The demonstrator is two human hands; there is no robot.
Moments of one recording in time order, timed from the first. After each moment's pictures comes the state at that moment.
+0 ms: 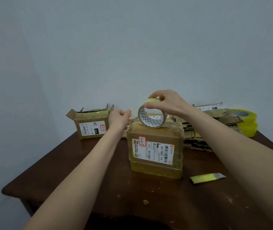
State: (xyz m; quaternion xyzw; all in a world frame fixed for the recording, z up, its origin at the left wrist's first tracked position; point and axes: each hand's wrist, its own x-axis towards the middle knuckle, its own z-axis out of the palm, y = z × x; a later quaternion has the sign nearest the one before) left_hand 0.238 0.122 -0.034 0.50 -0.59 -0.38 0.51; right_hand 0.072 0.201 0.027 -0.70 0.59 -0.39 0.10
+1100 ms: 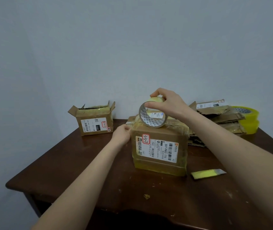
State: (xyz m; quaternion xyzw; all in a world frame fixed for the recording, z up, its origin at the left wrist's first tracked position) left_hand 0.256 0.134 -0.082 0.55 -0.68 -0.37 0.31; right_hand 0.078 0.203 0.009 -0.65 0.60 -0.44 0.13
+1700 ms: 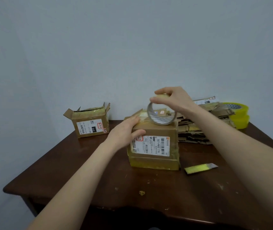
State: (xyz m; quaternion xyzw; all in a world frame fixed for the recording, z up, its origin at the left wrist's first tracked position) left_hand 0.248 0.173 -0.054 0.38 -0.90 -0.04 0.21; right_hand 0.048 0.235 0.016 -0.63 0.60 -0.48 0.14
